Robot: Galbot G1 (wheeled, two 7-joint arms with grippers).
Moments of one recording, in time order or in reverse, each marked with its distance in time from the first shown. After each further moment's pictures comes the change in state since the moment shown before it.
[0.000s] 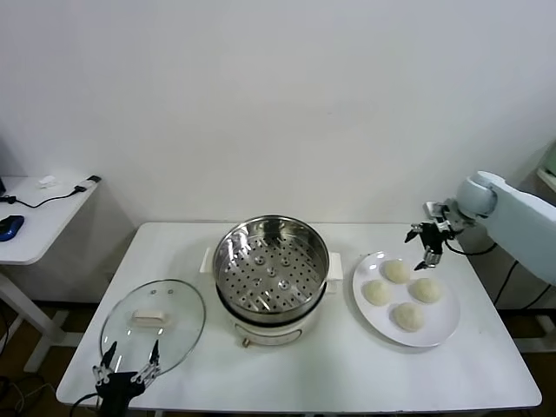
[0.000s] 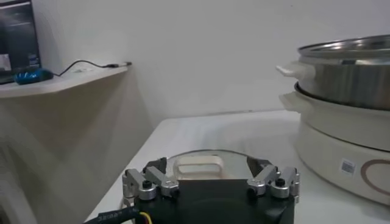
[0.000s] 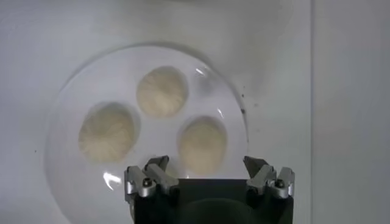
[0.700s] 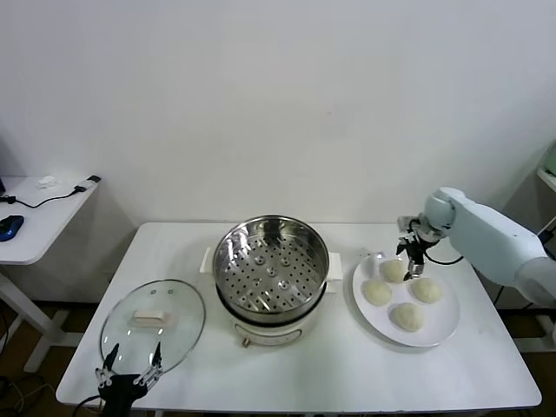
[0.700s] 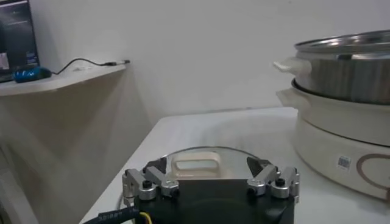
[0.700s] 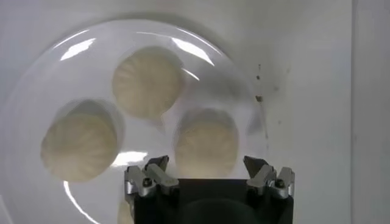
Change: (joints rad) left arm 0.004 -0.013 0.007 0.005 0.021 -0.005 -0.001; right arm -0.096 0.186 0.036 -0.236 -0.092 -0.048 0.045
